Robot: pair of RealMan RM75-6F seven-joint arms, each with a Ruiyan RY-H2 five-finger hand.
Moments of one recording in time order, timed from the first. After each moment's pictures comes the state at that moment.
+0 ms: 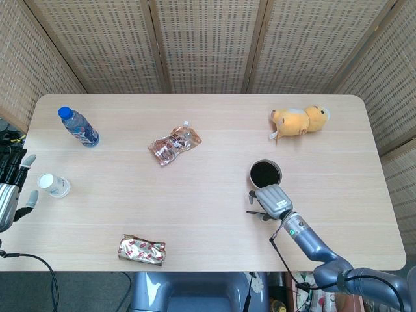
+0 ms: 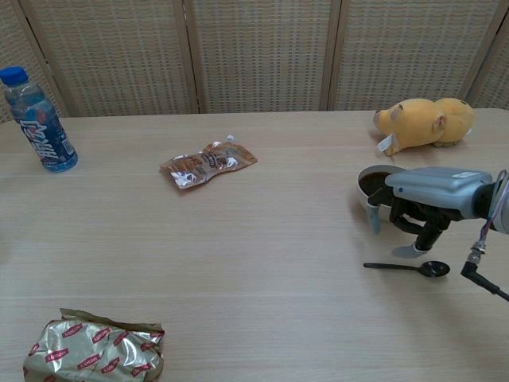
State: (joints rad) left arm -0.19 -1.08 -0.11 -1.55 1.50 1.47 0.11; right arm 0.67 -1.50 0.09 -1.41 -1.21 0.79 -0.24
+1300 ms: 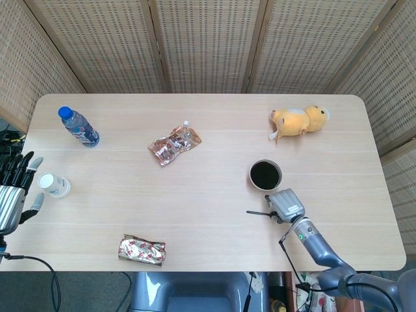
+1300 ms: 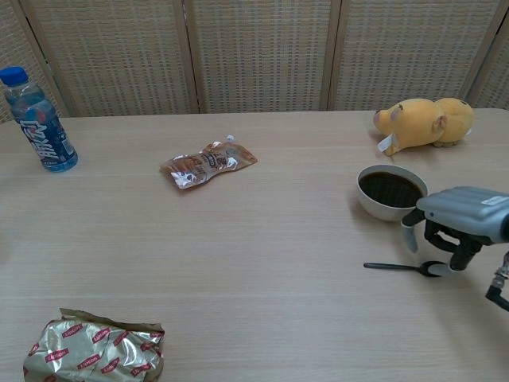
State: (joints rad) left arm -0.19 -1.08 -0.09 -1.59 1.53 1.48 0.14; right arm 0.62 -1.56 0.02 -1.25 -1.21 0.85 -0.28
